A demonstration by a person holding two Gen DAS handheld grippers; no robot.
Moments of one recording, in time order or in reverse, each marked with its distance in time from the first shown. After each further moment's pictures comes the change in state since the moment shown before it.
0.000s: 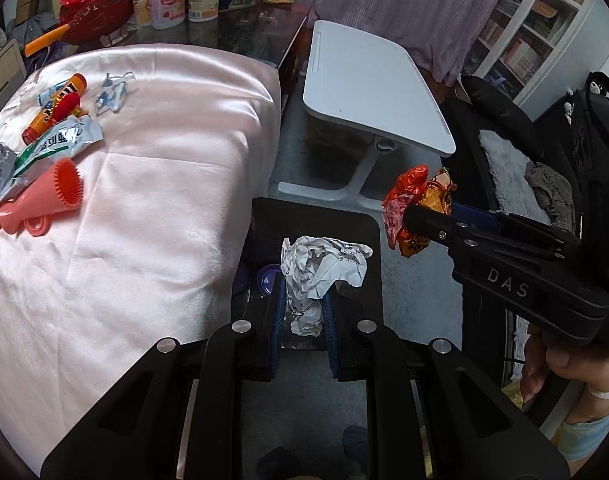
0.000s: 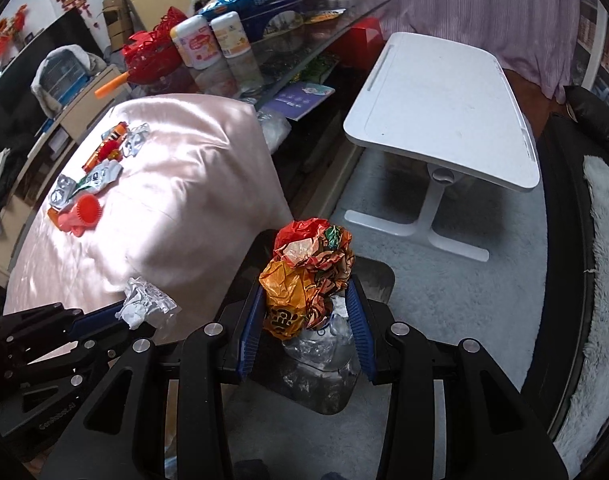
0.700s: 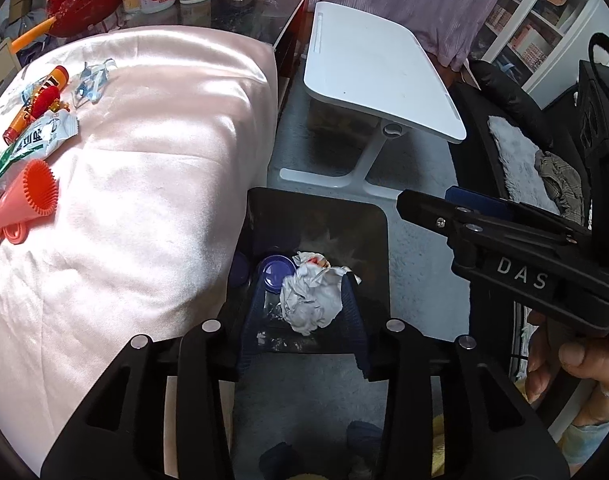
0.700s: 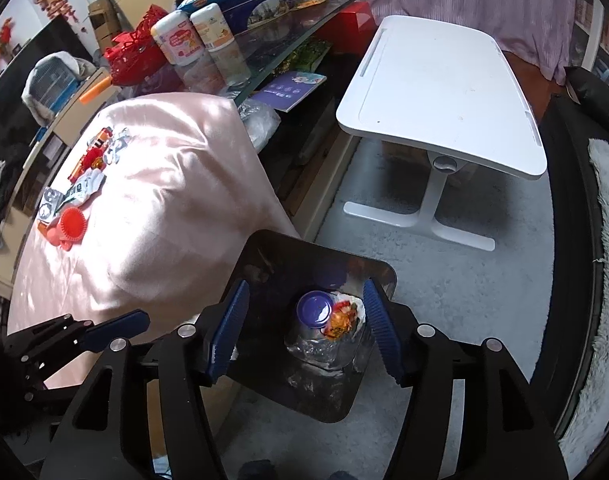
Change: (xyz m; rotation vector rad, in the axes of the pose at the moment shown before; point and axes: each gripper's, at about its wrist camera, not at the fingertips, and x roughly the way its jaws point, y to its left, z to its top) left arm 0.017 -0.003 0.007 0.003 0.045 0.018; right arm 0.014 -0.008 0.012 0.041 0.030 0.014
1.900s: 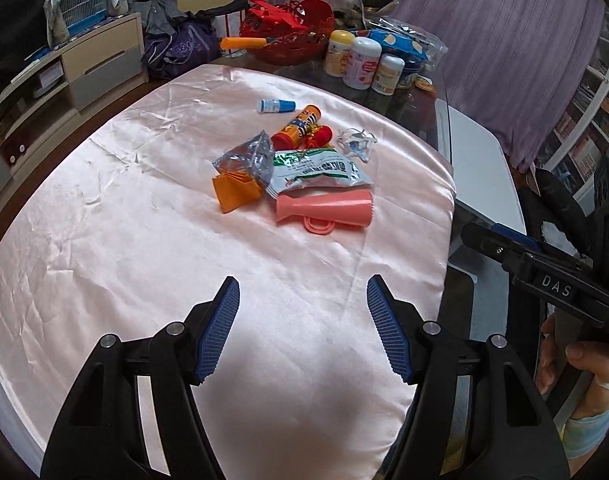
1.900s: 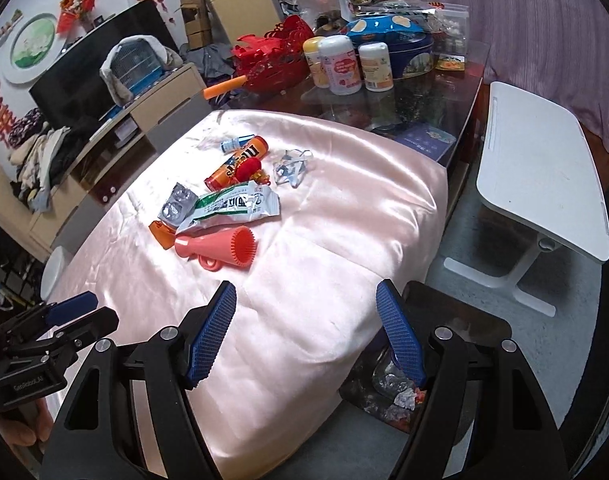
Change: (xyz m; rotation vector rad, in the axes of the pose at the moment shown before) left arm -0.149 0.171 -0.053 -0.276 -0.237 0.182; right arm -0.024 0.166 0.013 -0.195 -0.108 0.176
